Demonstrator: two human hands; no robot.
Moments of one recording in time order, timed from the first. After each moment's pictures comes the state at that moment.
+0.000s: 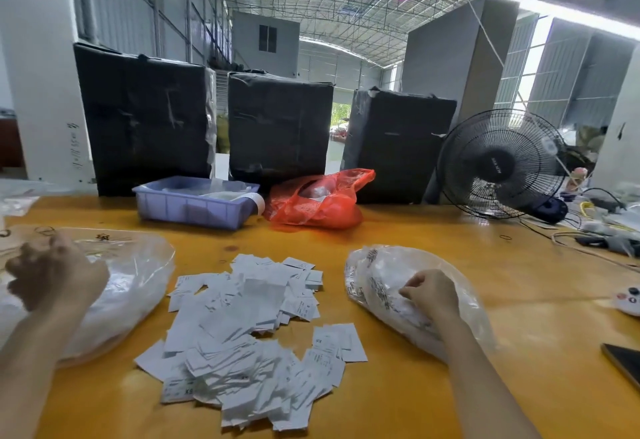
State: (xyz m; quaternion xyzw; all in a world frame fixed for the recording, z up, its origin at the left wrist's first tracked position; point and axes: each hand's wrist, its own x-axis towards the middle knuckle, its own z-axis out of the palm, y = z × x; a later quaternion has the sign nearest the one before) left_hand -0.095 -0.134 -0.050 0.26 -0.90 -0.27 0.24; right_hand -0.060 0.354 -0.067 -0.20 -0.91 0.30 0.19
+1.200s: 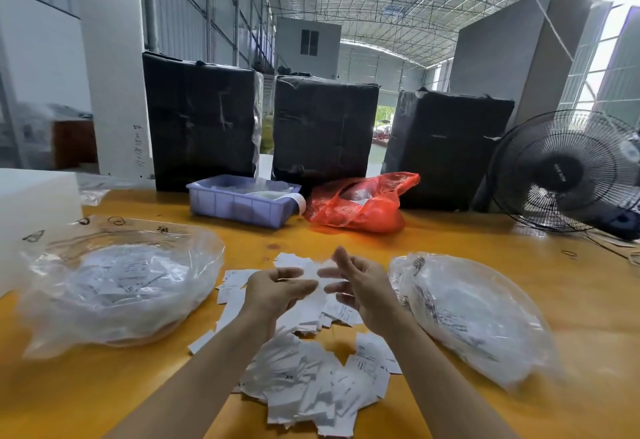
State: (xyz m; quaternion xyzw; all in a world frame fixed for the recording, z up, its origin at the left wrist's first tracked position) left_hand -0.042 0.041 -0.054 0.06 -0.63 -0.77 0.02; right_hand -0.058 0.195 -0.048 0.07 -0.69 0.72 -0.01
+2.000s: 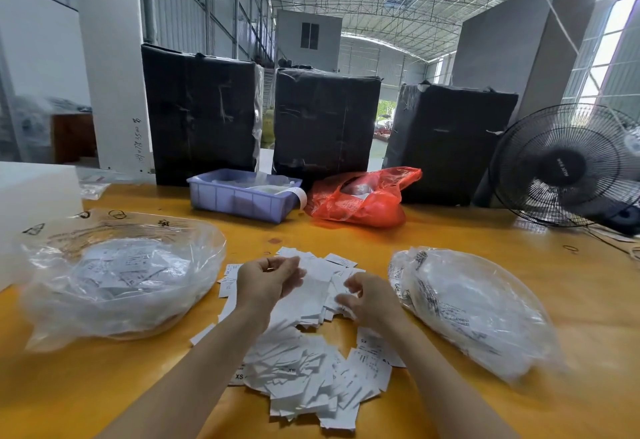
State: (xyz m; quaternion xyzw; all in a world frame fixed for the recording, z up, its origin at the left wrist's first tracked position) left_hand -0.048 0.034 -0.057 0.07 -0.59 -0.80 0.10; right_hand -0.074 0.214 -0.082 0.06 -0.95 0.29 0.10
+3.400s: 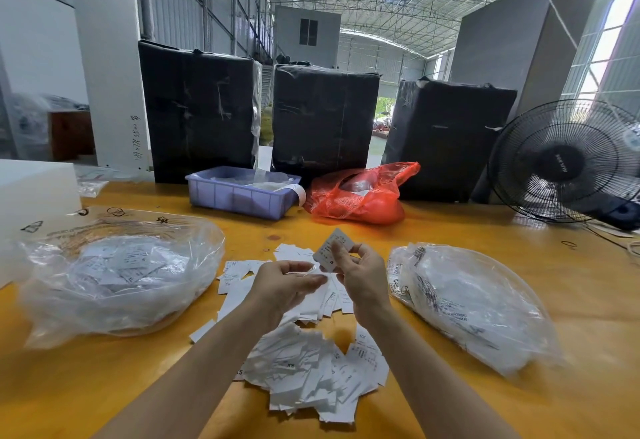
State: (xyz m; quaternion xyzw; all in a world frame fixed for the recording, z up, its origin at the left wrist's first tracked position) left_hand -0.044 0.044 -0.055 0.03 -0.64 -0.77 -0.03; right_hand -0.049 0.174 -0.049 0.05 -0.65 0.75 0.13
